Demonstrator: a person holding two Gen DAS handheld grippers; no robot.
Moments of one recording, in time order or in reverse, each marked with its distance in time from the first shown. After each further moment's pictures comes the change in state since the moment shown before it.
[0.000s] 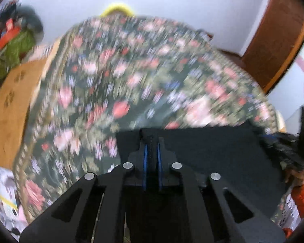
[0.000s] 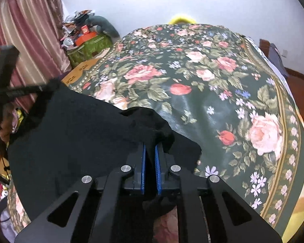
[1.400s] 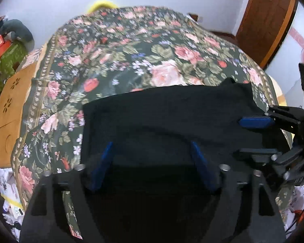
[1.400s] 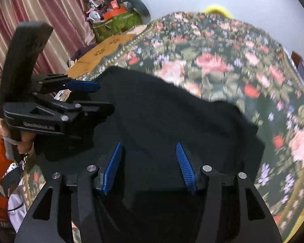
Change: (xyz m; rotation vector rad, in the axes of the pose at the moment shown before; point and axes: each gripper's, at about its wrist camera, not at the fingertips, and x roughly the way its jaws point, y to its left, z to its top) left arm -0.012 -0.057 -0.039 0.136 0.027 0.021; right arm 0.020 0.074 -0.002 -0.130 0.148 0.128
